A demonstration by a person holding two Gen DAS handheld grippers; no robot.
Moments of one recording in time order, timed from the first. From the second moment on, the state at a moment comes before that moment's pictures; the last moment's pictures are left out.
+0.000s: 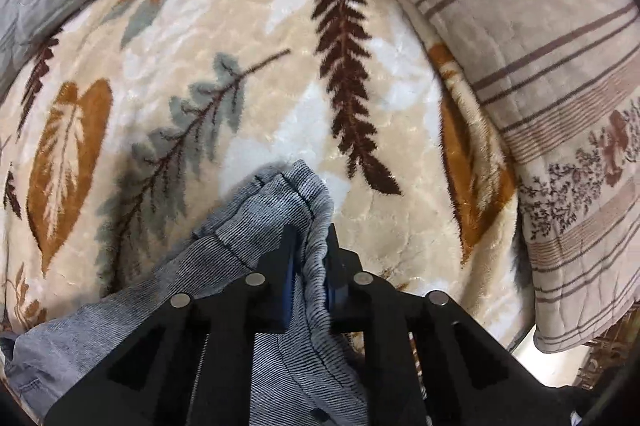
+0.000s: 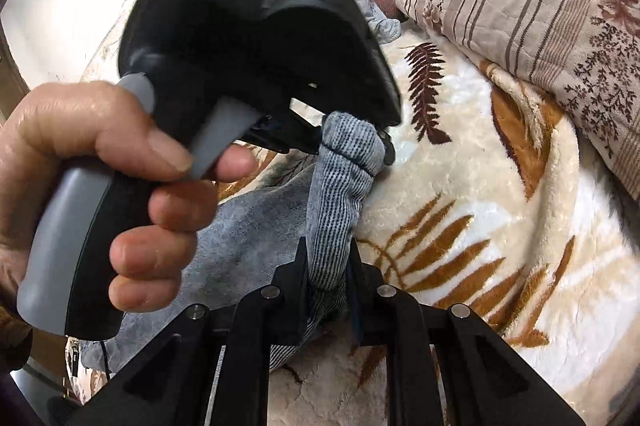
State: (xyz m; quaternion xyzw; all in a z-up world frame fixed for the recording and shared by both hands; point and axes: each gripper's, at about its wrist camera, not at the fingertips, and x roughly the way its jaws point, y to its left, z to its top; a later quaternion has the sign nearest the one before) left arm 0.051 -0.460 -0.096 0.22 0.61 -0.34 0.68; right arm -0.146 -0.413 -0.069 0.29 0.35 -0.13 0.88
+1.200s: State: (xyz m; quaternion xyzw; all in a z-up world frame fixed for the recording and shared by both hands) left arm 0.078 -0.345 -0.028 0.10 0.57 -0.35 0.74; right arm -0.132 -0.344 -0.024 0.20 0.36 -0.11 0.91
